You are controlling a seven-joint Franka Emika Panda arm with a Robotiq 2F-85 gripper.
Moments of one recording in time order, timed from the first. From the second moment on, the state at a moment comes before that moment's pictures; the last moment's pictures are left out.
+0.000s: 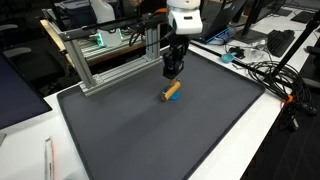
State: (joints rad) arm -0.07 0.44 0.01 -1.77 0.03 2.18 -0.28
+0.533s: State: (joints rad) arm -0.05 0.48 0.01 -1.71 -0.03 2.12 -0.27
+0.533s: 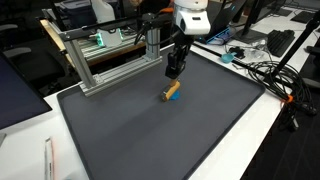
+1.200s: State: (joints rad) arm -0.03 0.52 0.01 -1.64 -0.05 2.05 -0.27
